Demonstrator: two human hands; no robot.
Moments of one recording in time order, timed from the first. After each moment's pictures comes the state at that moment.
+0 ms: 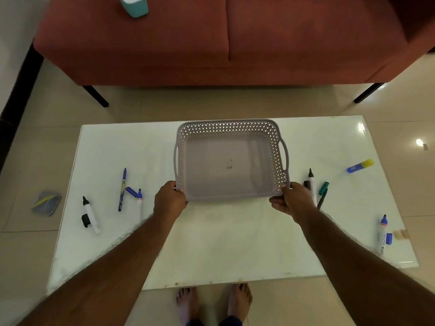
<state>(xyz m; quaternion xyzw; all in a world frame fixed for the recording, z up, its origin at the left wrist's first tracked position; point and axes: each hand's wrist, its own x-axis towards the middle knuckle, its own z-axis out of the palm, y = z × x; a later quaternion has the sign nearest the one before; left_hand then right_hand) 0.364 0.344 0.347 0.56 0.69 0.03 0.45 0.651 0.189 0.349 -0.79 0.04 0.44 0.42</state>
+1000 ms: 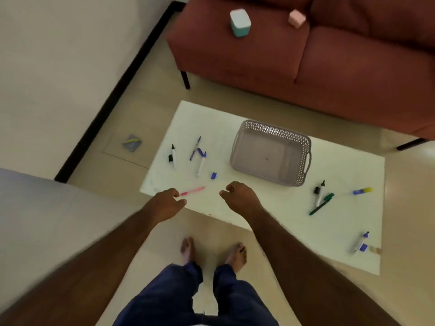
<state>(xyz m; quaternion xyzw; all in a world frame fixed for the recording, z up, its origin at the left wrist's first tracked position) 0.170 0.182 0.570 0.58 0.70 -0.13 0.39 0.409 0.162 0.575 -0.74 -0.49 0.46 0.03</state>
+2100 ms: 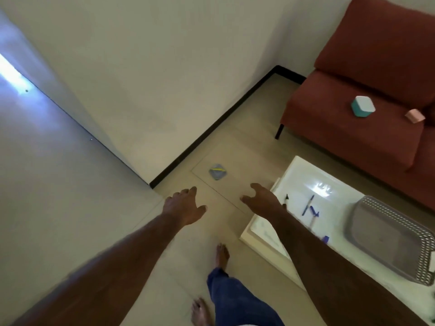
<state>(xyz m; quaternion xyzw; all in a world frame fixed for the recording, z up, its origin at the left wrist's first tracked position) -0.286 0.219 0.666 0.62 0.74 -0.08 0.25 -0.050 0.282 0.671 -0.67 -0.64 0.38 -0.02</state>
